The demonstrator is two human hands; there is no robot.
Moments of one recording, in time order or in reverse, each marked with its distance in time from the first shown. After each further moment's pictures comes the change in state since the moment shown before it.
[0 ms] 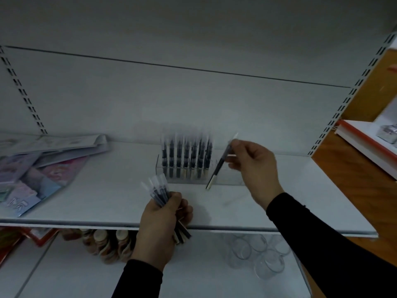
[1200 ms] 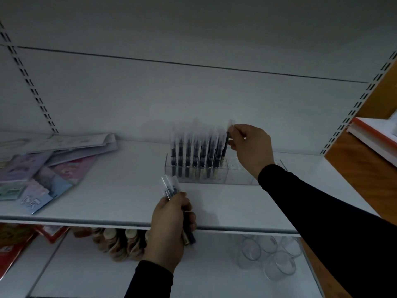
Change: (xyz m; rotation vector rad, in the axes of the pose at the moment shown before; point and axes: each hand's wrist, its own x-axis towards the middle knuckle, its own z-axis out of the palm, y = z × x) left_hand 0.000 0.003 -0.001 0.058 0.014 -0.023; right_hand 0.052 0.013 0.023 -0.471 0.004 -0.193
